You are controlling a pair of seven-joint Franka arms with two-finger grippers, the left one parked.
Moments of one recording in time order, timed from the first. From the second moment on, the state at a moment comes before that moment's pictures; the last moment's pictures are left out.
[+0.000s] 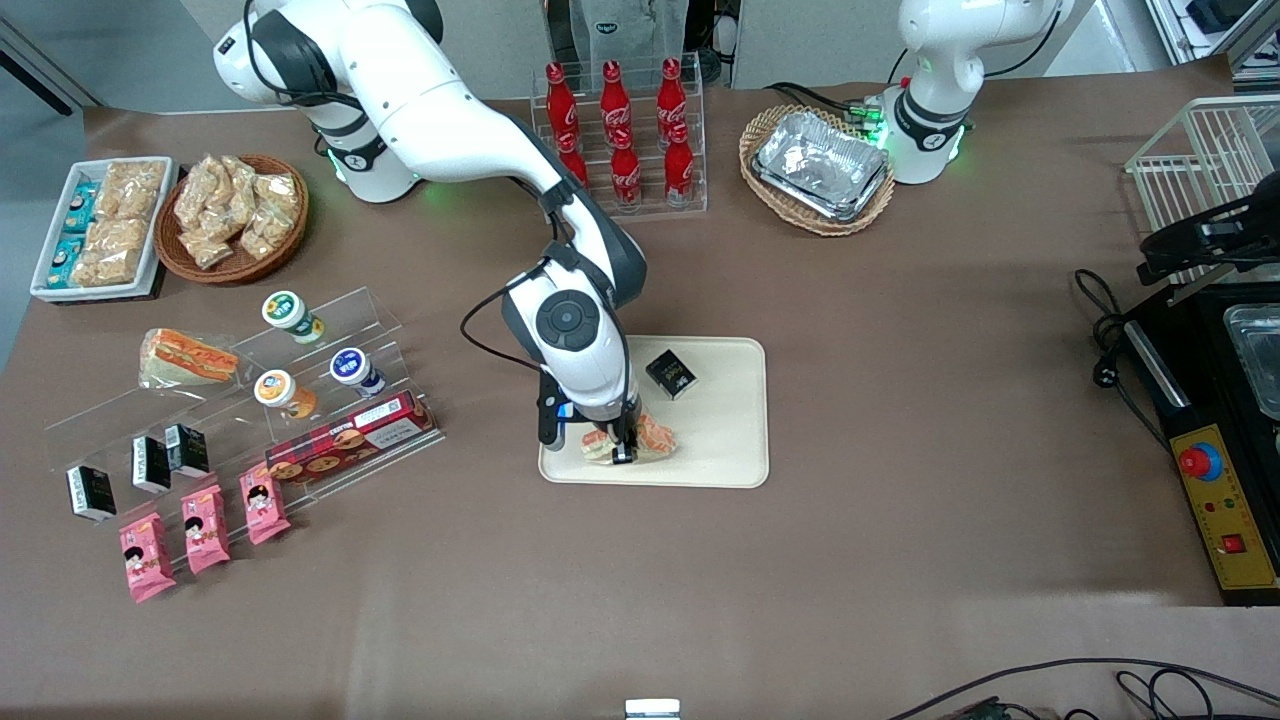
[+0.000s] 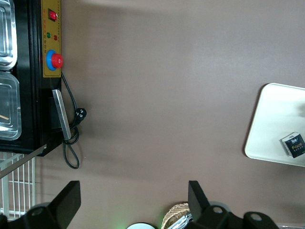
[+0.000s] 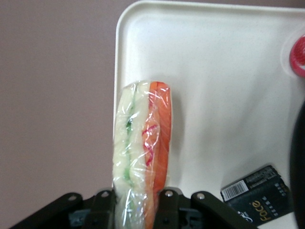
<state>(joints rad) 0.82 0.78 -0.18 -1.40 0.21 2.36 2.12</state>
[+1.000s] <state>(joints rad) 0.84 0.87 -0.18 -1.39 0.21 2.47 2.21</state>
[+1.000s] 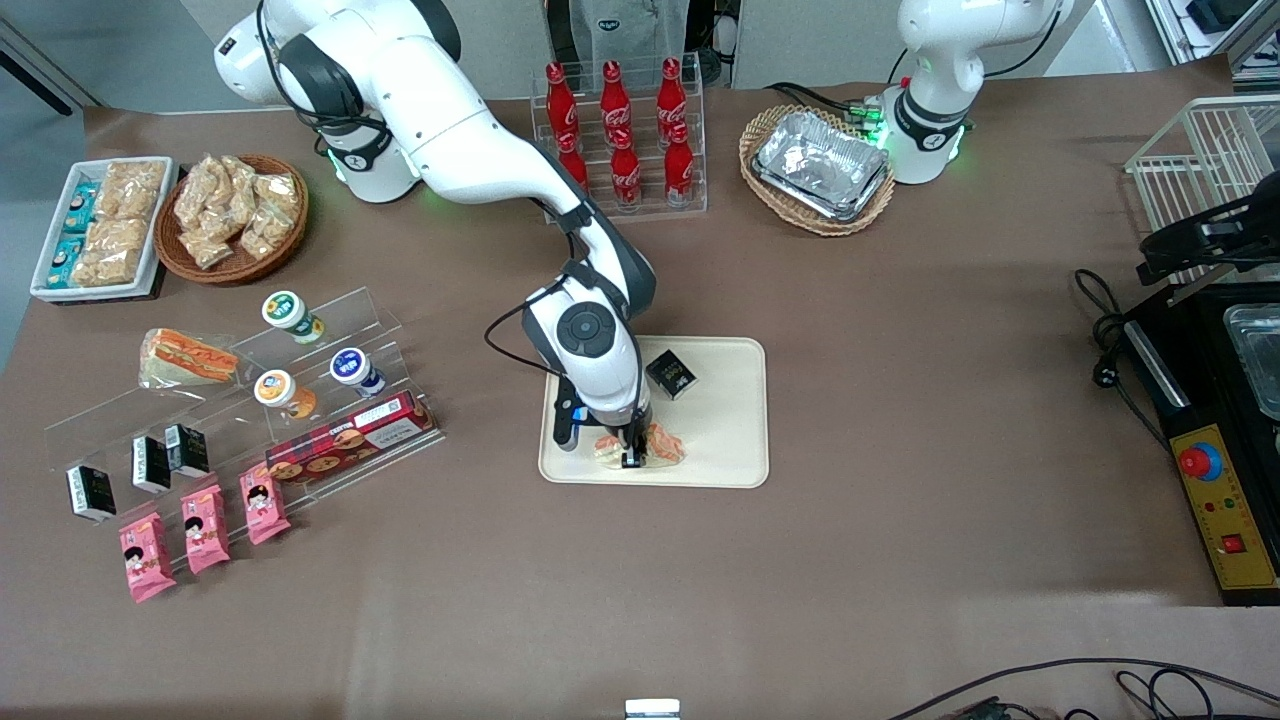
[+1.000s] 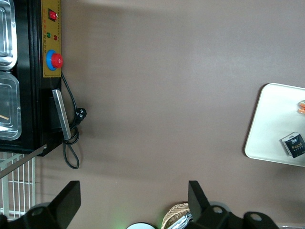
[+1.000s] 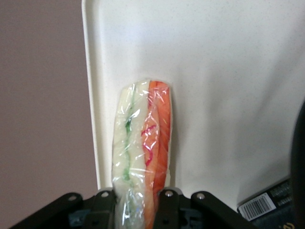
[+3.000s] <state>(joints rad) 0.80 0.60 -0.21 -1.34 0.18 1.97 1.78</state>
